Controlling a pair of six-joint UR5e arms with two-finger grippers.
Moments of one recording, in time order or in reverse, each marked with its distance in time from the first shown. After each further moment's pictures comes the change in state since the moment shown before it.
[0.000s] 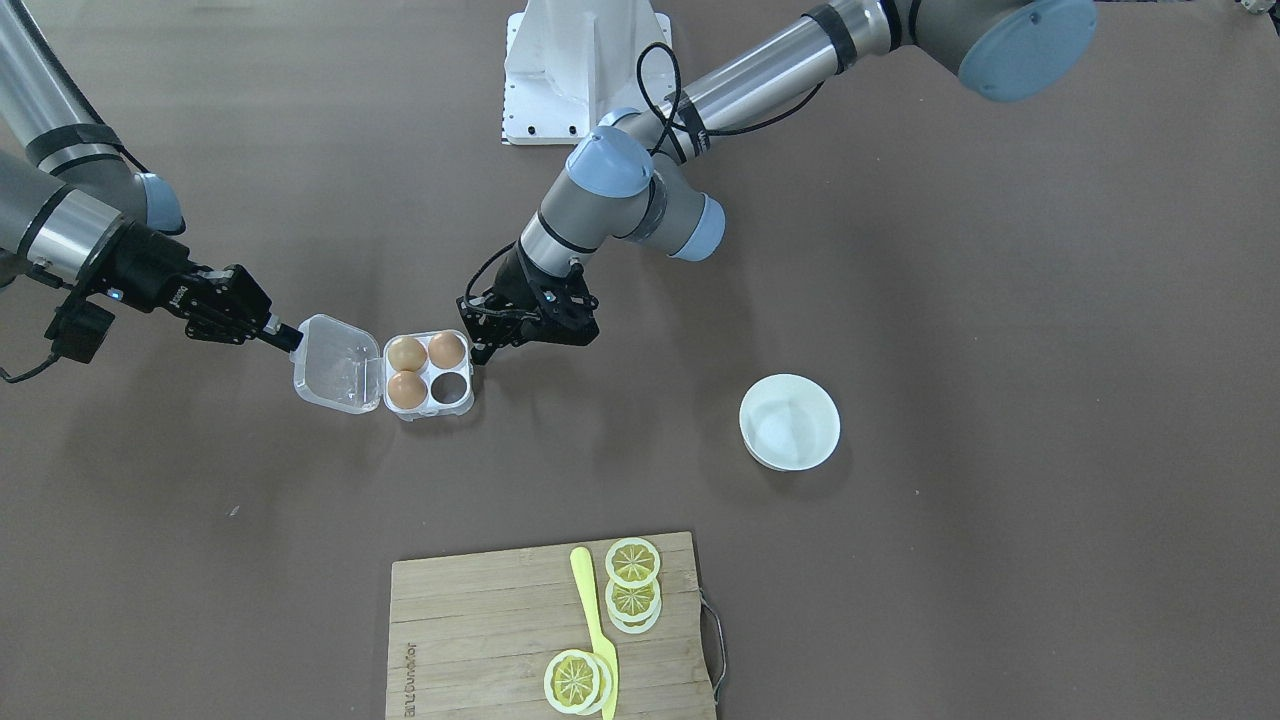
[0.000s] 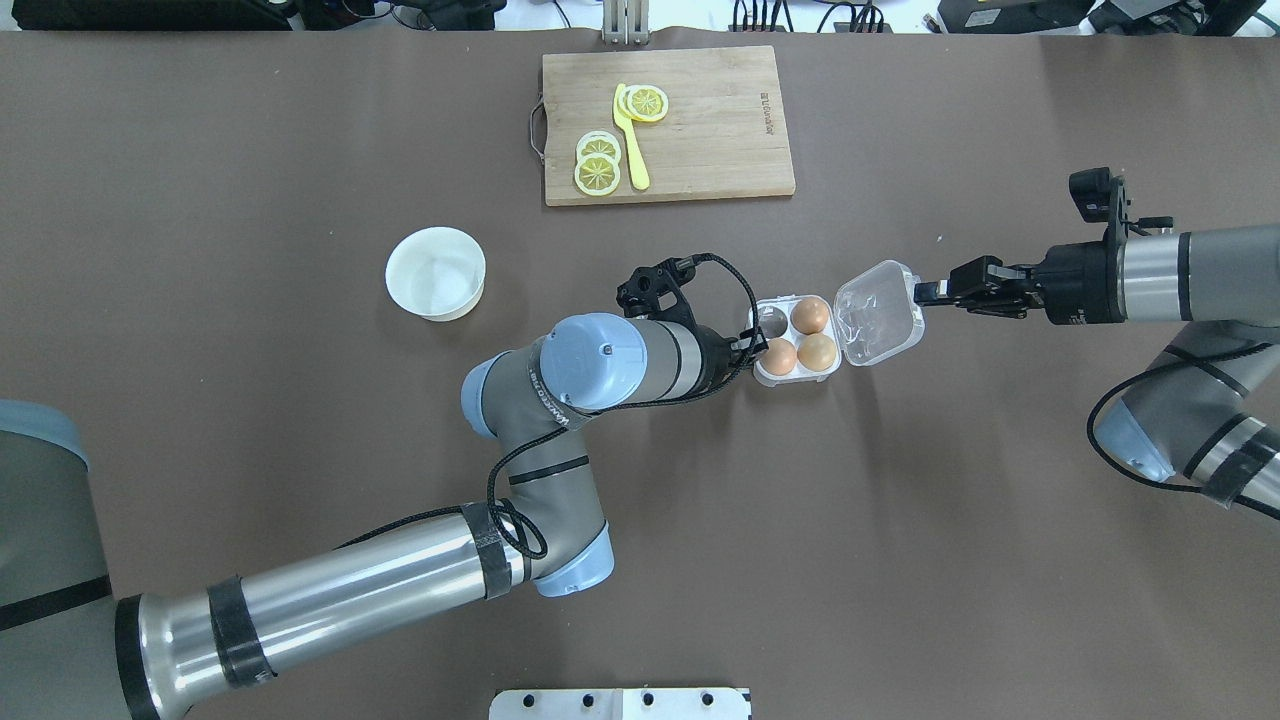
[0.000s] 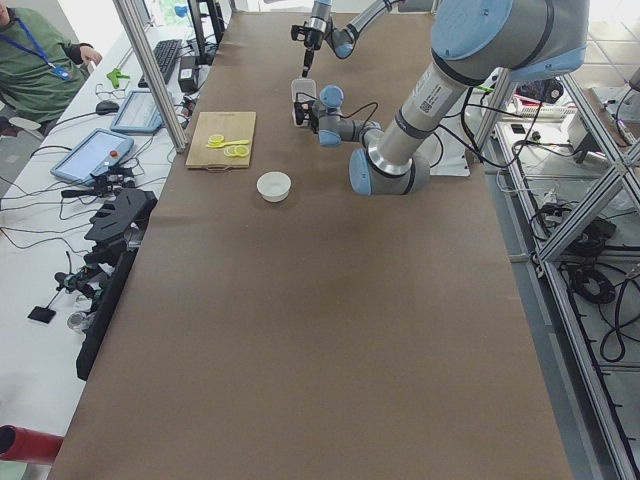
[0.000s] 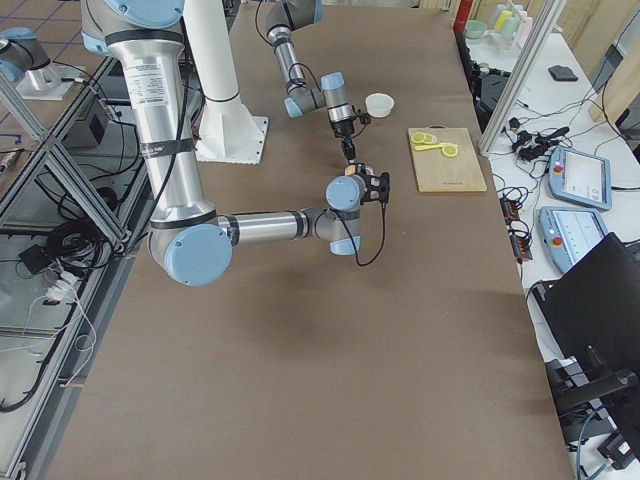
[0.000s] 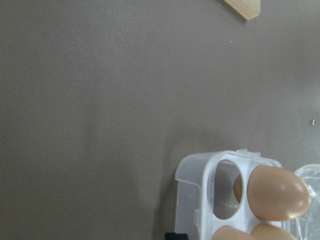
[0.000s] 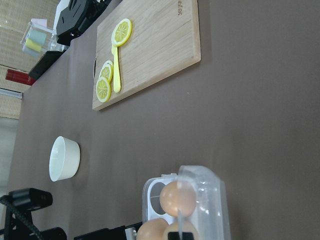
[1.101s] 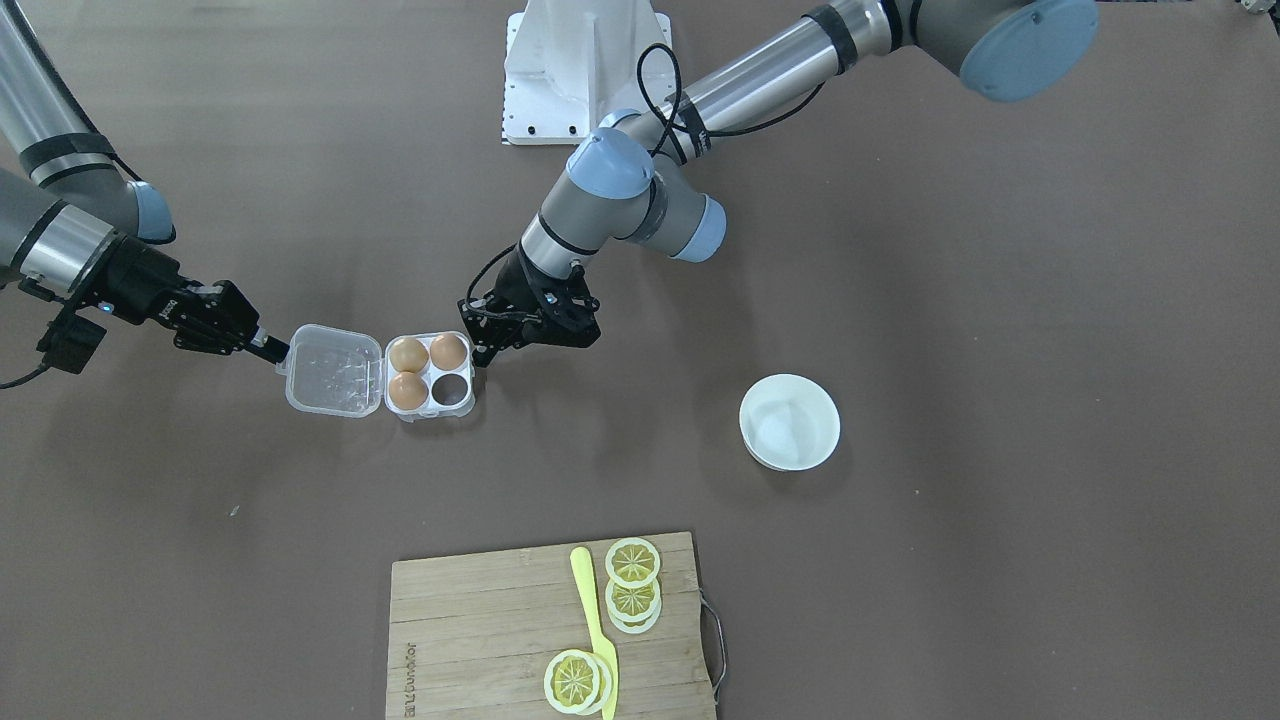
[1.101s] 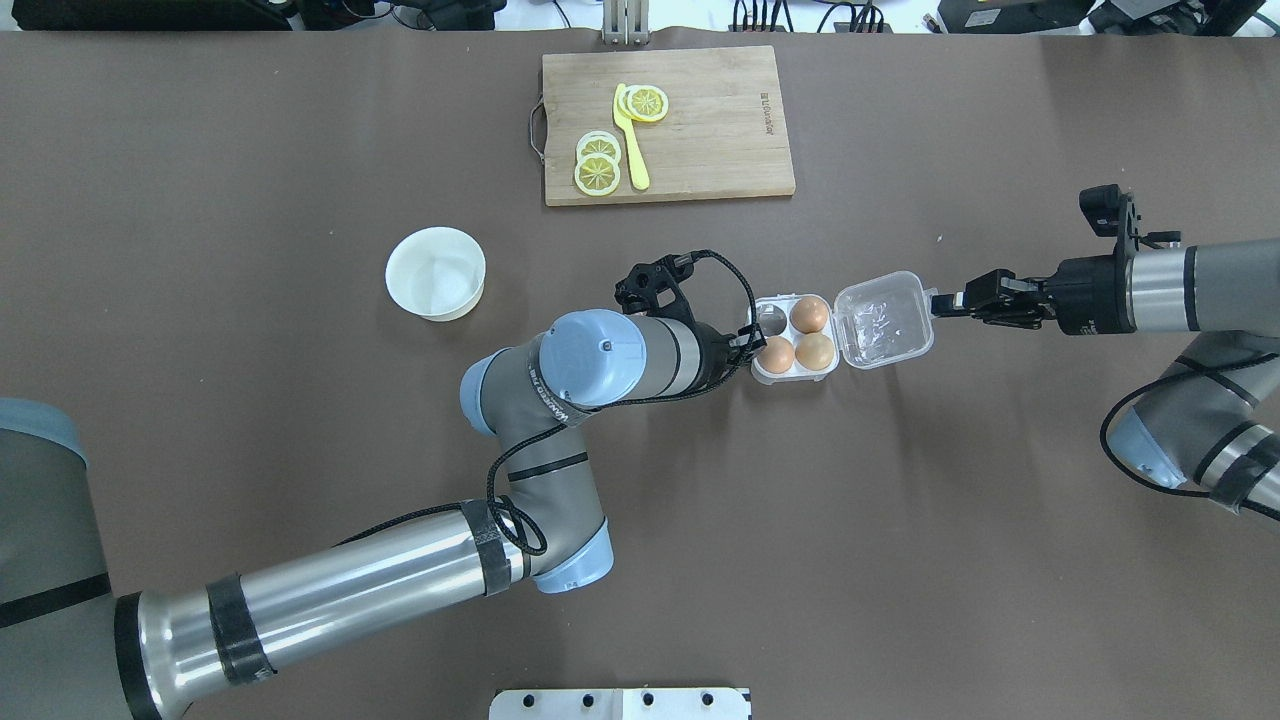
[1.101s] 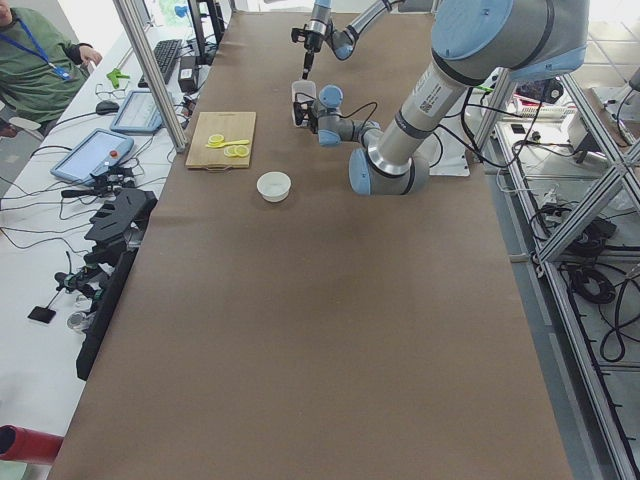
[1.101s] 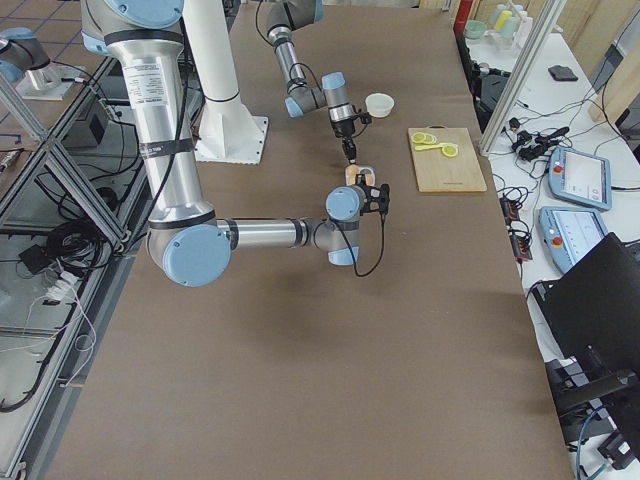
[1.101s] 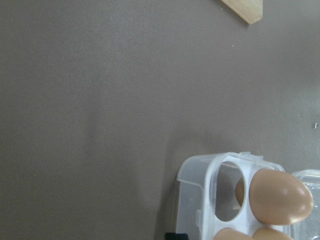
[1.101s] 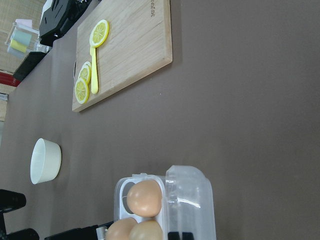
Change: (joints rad) left arm -0.003 0.000 0.000 0.006 0.000 0.000; right arm 0.003 -0.005 -0.067 0.046 0.001 -0.011
